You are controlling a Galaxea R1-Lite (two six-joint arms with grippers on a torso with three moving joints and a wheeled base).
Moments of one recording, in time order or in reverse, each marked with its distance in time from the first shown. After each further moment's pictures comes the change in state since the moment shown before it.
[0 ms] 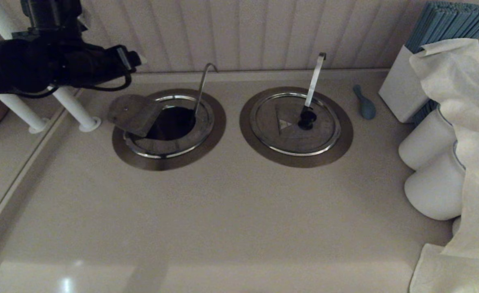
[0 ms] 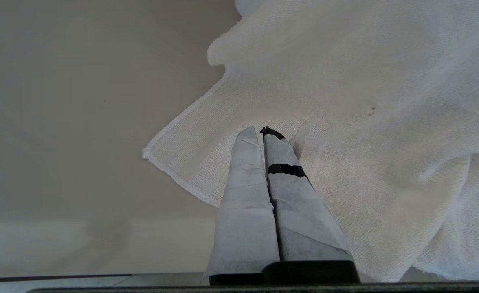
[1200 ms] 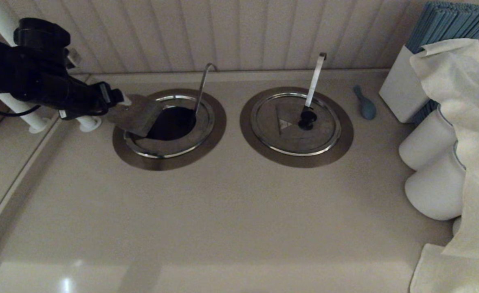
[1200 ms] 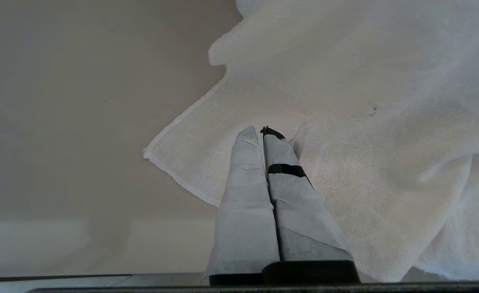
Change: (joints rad) left arm 0.112 0.018 -0.008 0.348 -0.075 0.035; right arm -0.001 0.000 0.000 0.000 0.000 0.000
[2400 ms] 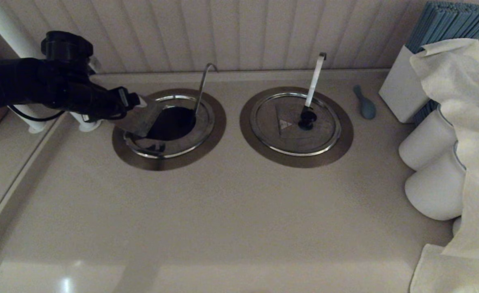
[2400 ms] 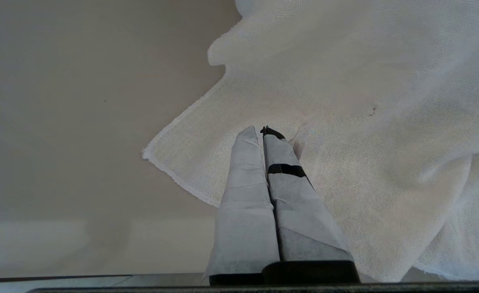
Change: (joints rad) left arm -0.043 0.067 -0.003 -0.099 -0.010 -0.026; right arm 0.001 0.000 0.000 0.000 0.000 0.000
